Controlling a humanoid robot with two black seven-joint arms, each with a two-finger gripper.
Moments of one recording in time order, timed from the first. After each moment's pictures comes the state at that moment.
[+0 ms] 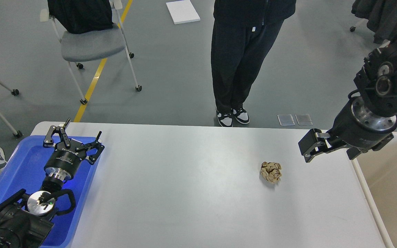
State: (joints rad) left arm -0.51 0.28 -1.02 -0.34 -0.22 -0.79 -0.19; right arm 2.42 -0.28 -1.37 1.67 -0.13 0.53 -0.01
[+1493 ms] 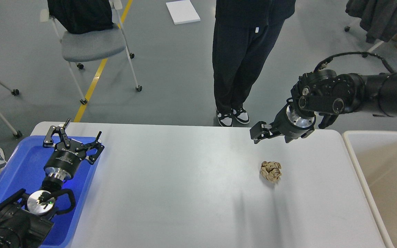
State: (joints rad) left arm -0.51 0.28 -1.02 -0.34 -0.22 -0.79 -0.19; right arm 1.73 -0.15 -1.02 0.93 -0.24 0.46 -0.01
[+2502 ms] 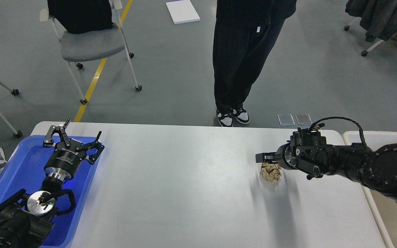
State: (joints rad) left arm -0.51 0.28 -1.02 -0.34 -0.22 -0.79 -0.19; right arm 1.19 -0.06 -0.82 0.51 -0.51 0.16 -0.01
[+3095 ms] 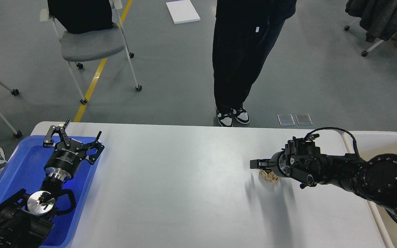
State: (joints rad) left arm -0.51 0.28 -1.02 -0.34 -0.22 -0.79 -0.19; right arm 1.12 -0.03 -0.77 0.49 -0.52 0.13 -0.01
